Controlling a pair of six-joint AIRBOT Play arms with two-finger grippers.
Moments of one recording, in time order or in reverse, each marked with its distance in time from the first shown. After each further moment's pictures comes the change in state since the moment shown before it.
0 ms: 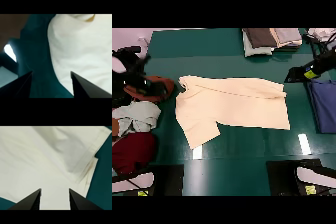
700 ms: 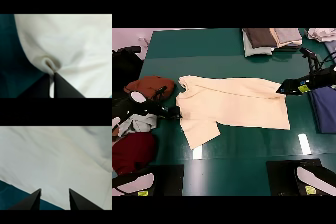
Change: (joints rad) left arm -0.066 0.066 -0.420 -0.258 0.244 0.063; right arm -0.004 0.152 -0.254 0.171 -0.093 -0.007
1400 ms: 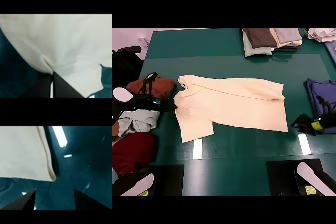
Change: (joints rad) left arm -0.021 0.224 0.039 0.052 0.006 -0.013; right arm -0.505 0.137 -0.552 -0.054 0.035 -0.081
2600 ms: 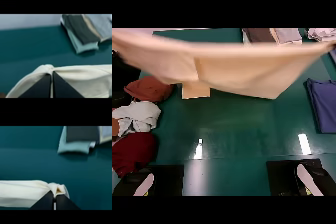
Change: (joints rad) left arm 0.000 0.352 0.759 0.113 -0.044 -0.090; right arm 0.273 0.234 0.845 0.177 -0.203 -0.040
